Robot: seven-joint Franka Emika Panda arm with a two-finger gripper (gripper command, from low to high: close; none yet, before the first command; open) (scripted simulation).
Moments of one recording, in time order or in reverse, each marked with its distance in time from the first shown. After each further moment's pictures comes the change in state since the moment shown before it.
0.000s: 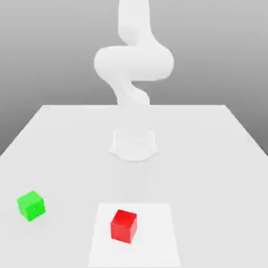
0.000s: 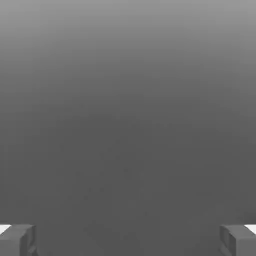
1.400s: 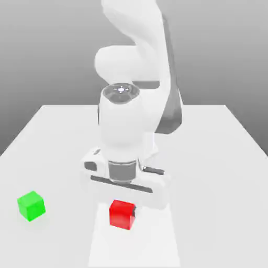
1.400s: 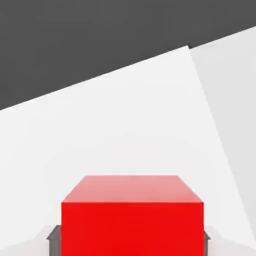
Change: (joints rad) arm -0.134 0.772 -0.018 -0.348 -0.007 0.405 0.312
